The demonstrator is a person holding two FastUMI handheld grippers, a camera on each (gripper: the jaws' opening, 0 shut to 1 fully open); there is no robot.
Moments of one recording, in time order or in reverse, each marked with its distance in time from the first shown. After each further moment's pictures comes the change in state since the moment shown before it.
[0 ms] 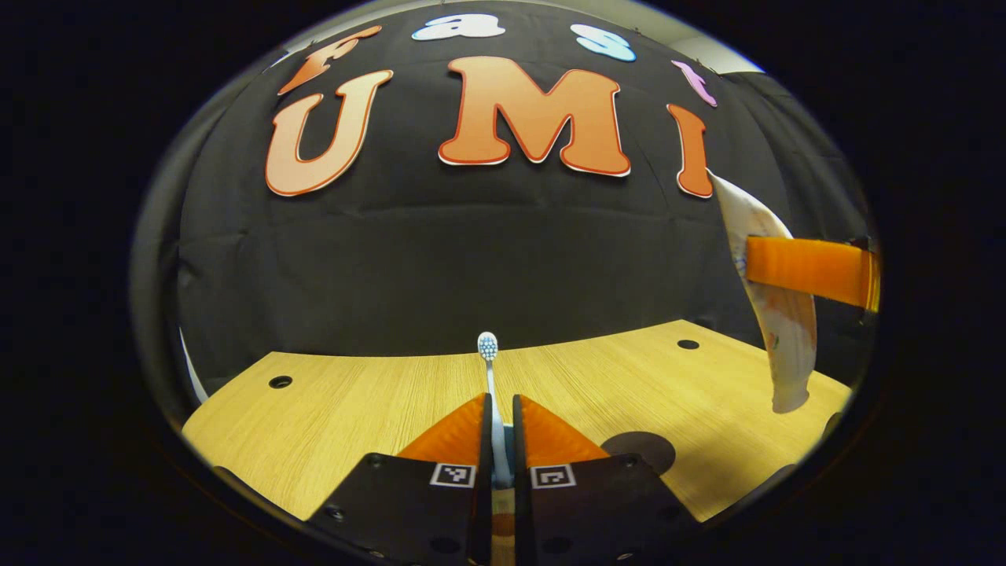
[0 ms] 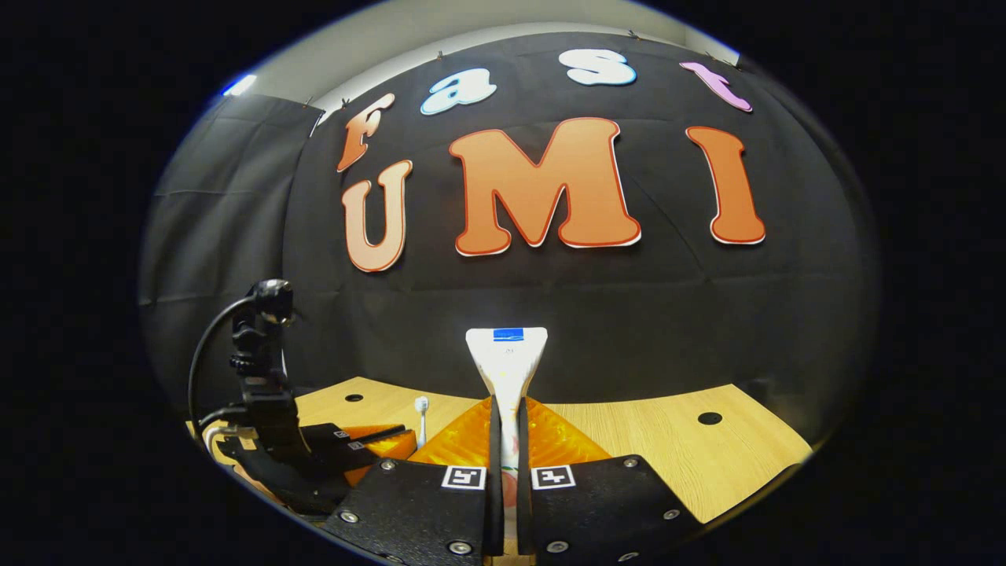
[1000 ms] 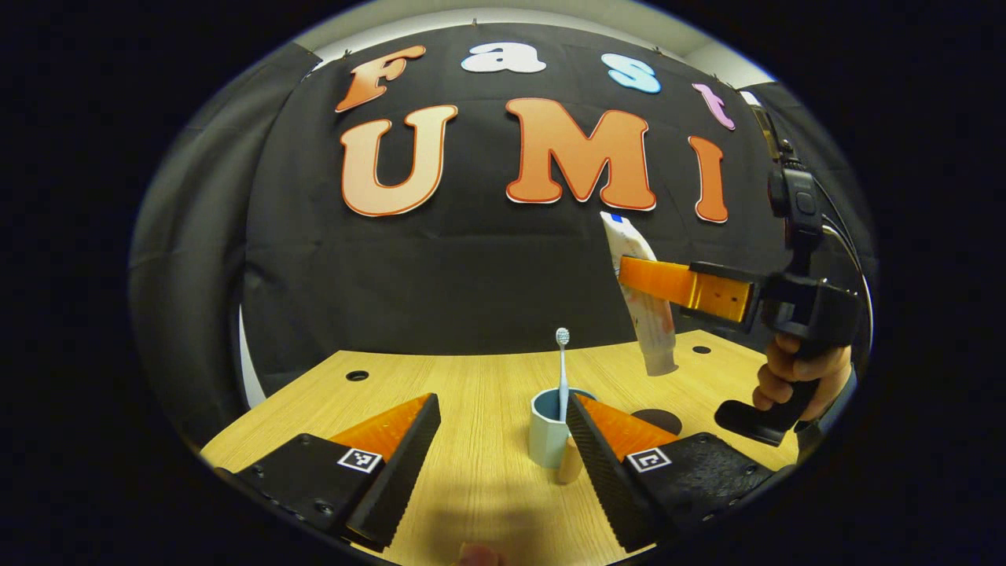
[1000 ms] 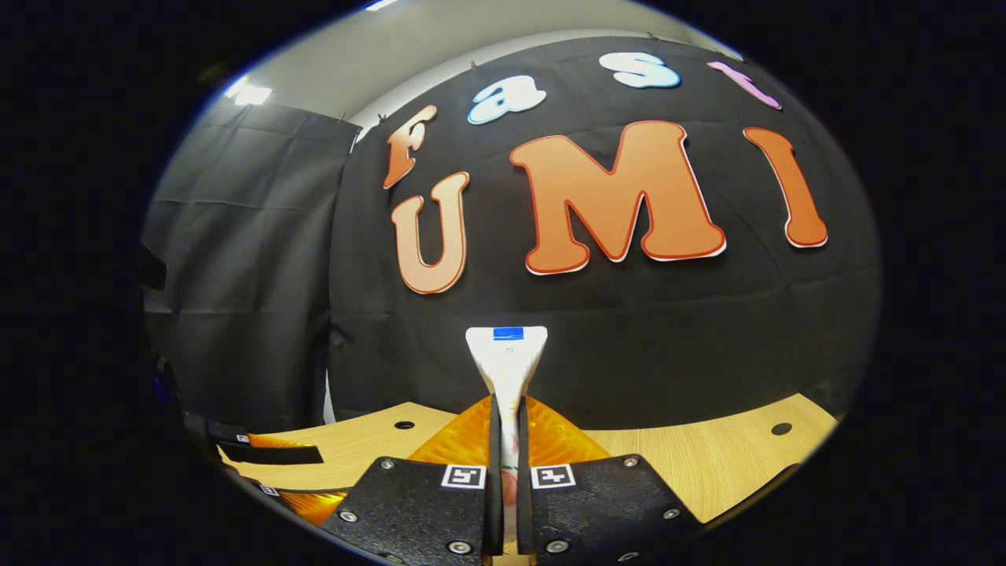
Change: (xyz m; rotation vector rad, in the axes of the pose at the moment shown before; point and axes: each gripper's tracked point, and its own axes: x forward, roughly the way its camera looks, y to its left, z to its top) left arm -0.128 0.071 0.006 -0.043 -0.046 0.128; right arm 0.056 0.097 0.008 0.004 -0.105 0.197
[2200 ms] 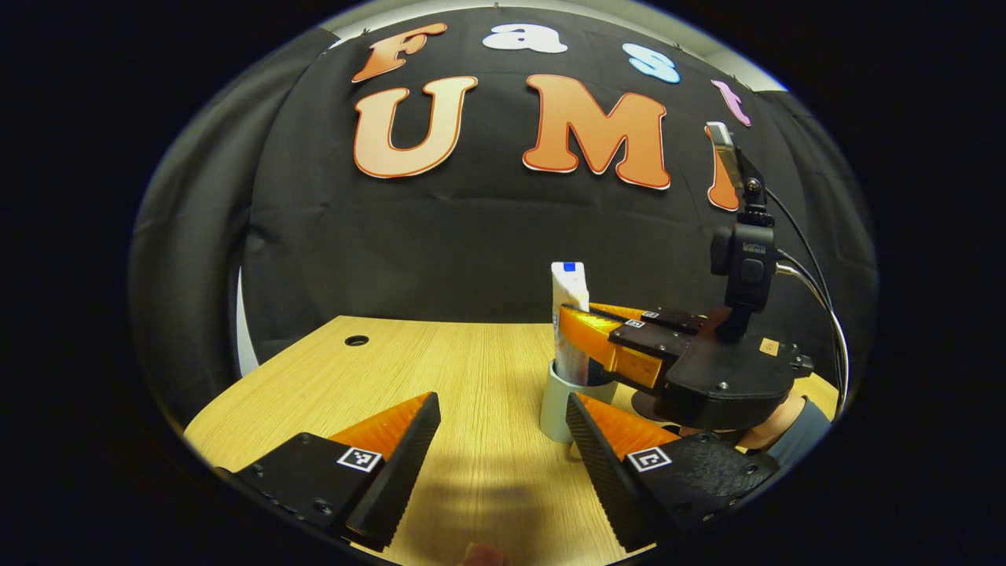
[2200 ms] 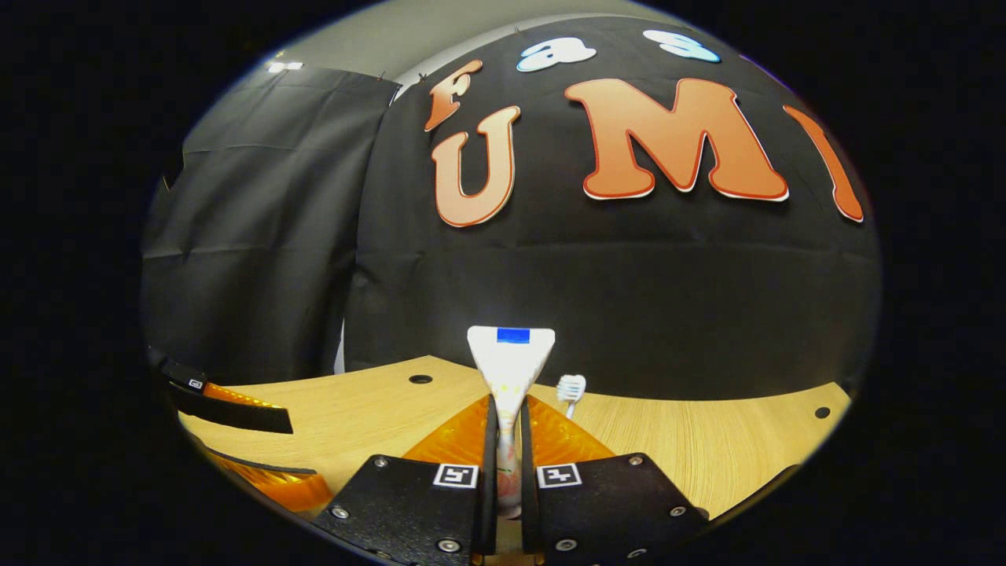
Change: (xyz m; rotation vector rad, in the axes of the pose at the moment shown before) left arm 0.003 0.007 -0.043 -0.063 0.093 -0.001; right arm 0.036 0.038 -0.108 -0.057 0.172 0.110
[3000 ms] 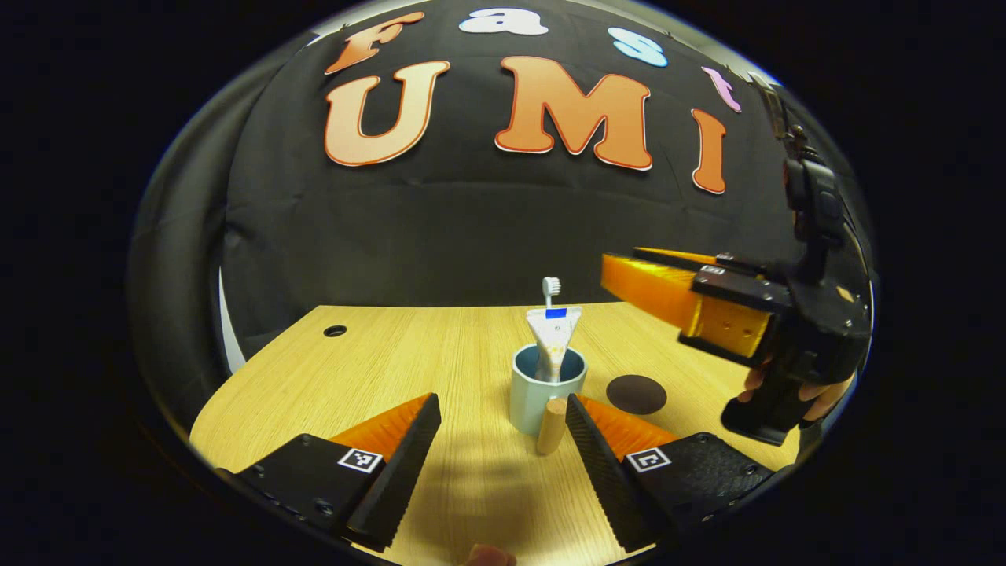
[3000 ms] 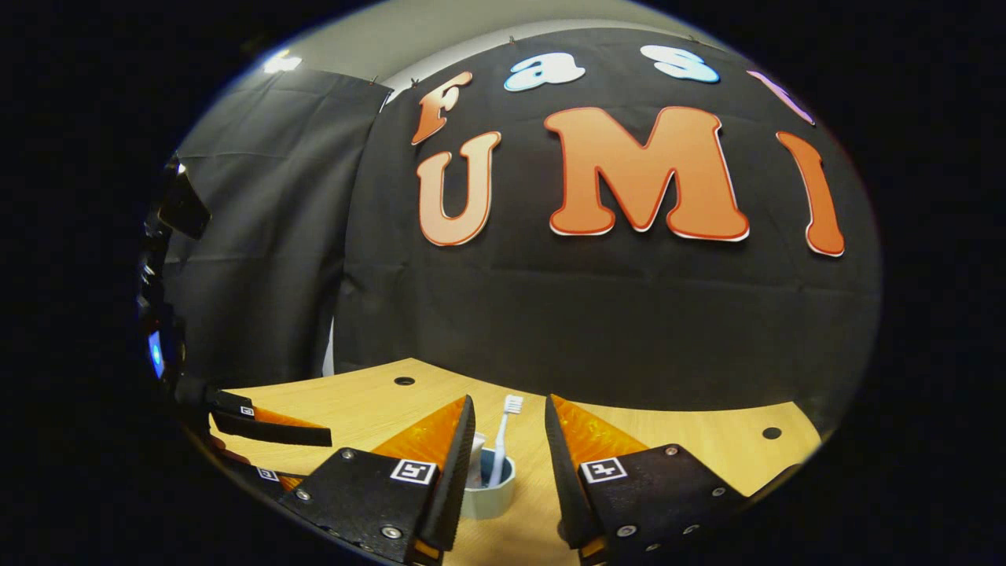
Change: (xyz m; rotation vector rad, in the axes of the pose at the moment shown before) left arm 0.010 -0.036 0.005 0.035 0.103 -0.053; right arm -0.078 -0.051 0.064 -0.028 -0.015 -0.115
